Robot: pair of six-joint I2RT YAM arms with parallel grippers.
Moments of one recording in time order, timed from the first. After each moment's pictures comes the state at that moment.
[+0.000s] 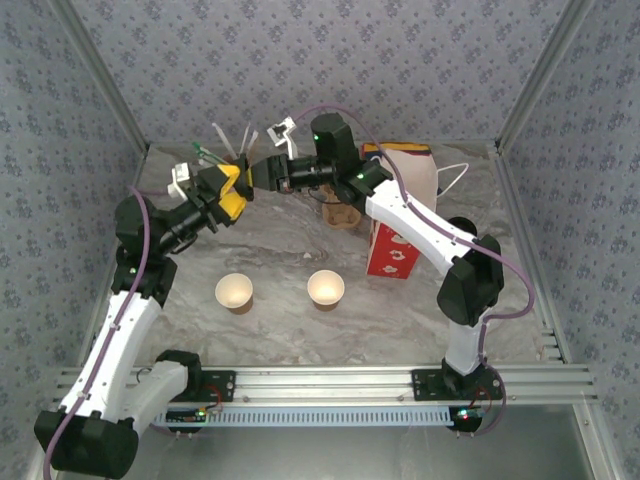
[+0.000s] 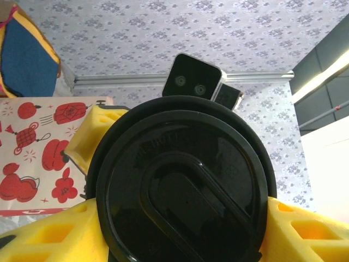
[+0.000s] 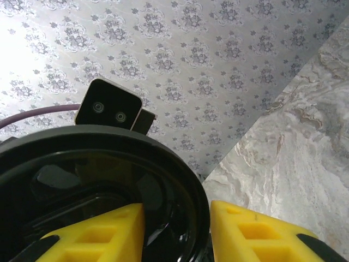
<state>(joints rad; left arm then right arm) -0.17 0.88 0.85 0.14 0.70 -1.64 0.72 1.86 1.83 -0.19 -0.83 0.76</state>
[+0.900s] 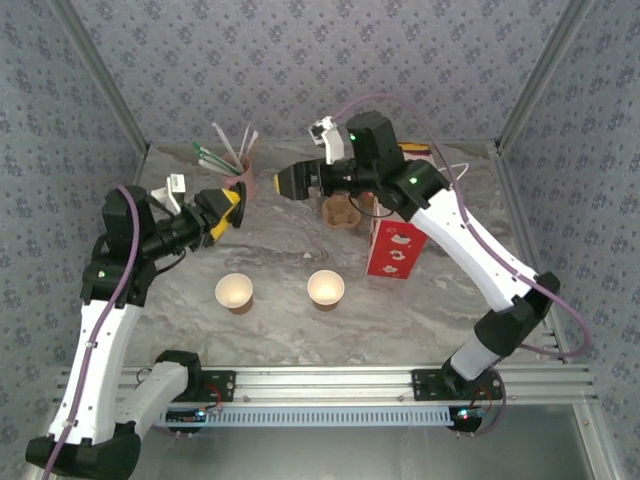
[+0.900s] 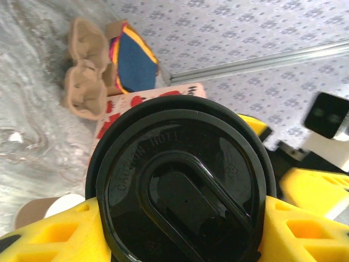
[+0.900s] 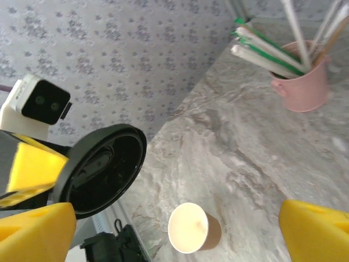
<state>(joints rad) -0.14 0.85 1.12 -0.65 0.64 -1.08 0.70 1.58 1.81 -0.67 -0.44 0.43</state>
